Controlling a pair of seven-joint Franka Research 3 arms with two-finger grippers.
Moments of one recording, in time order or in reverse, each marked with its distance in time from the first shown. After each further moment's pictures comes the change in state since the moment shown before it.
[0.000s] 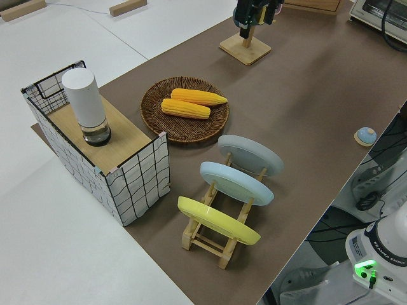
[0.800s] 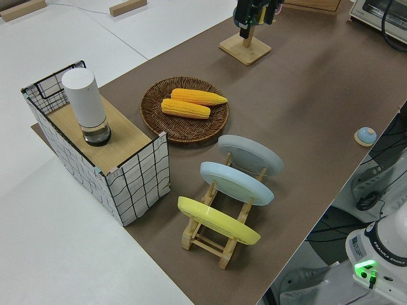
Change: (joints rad) left arm 0.000 0.000 0.000 0.000 0.000 0.000 0.000; right arm 0.000 0.000 -0.002 0.000 -0.036 -0.008 0.000
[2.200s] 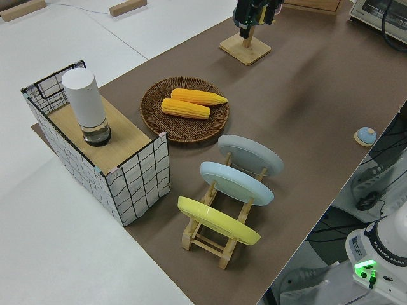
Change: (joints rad) left arm 0.000 0.000 0.000 0.000 0.000 0.000 0.000; right arm 0.272 0.080 0.020 -0.038 -0.725 -0.033 0.204
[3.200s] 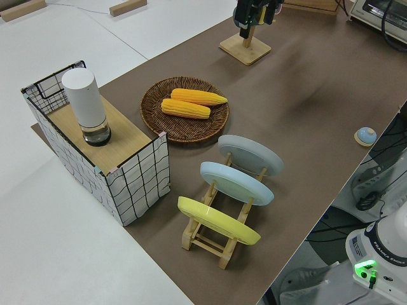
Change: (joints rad) left arm 0.000 0.000 0.000 0.000 0.000 0.000 0.000; right arm 0.045 0.100 -0.018 -0.166 -0.593 0.194 0.111
